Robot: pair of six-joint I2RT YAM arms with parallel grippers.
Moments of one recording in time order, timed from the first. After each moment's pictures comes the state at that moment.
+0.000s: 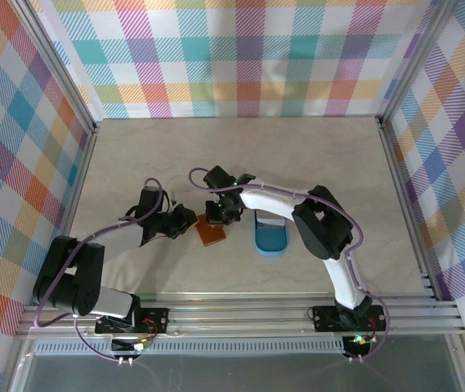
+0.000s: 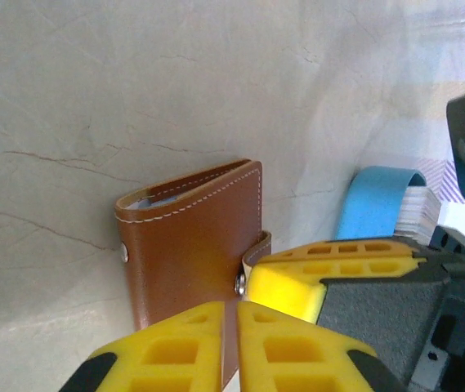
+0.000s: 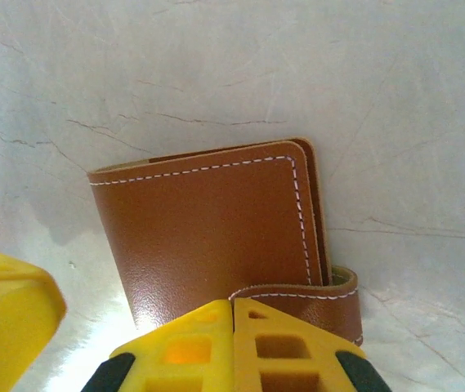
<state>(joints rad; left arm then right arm) -0.25 1.42 0.56 0.02 0.54 -0.88 0.86 2.11 1.58 -0.64 -0.25 0.67</state>
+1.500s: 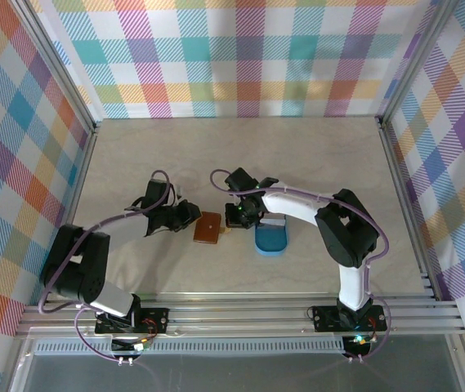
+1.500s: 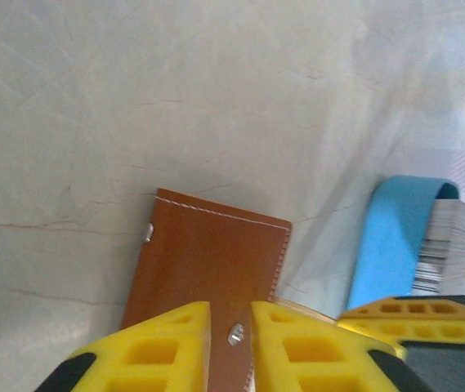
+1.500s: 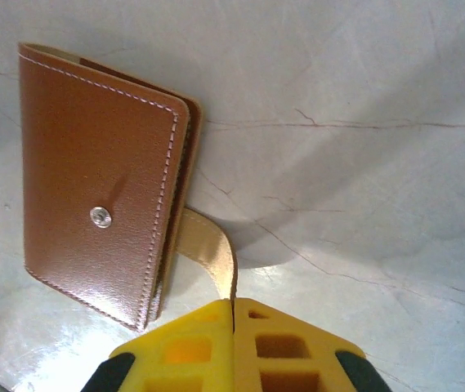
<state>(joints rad) -0.28 1.47 0.68 -0.10 0.48 -0.77 0.79 1.92 1.32 -0.61 -0.25 0.62</state>
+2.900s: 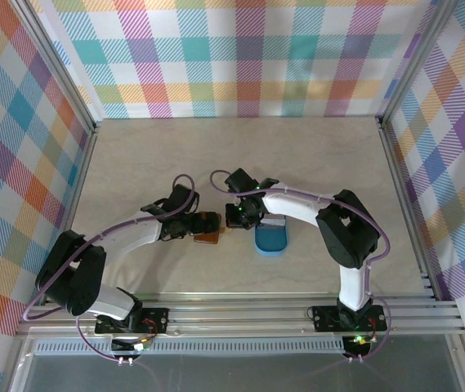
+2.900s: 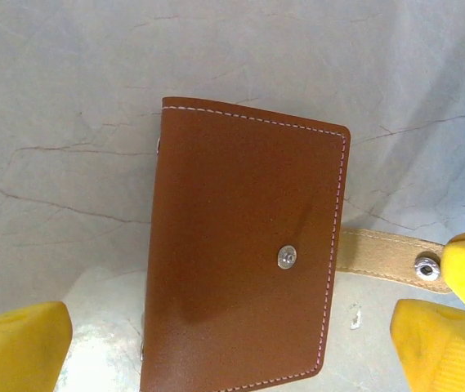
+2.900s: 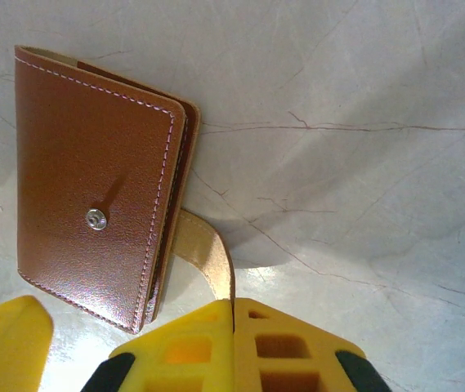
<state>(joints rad) -0.54 1.45 0.77 -0.38 0.08 -0.60 0.79 1.91 1.32 -0.60 -0.23 0.61</state>
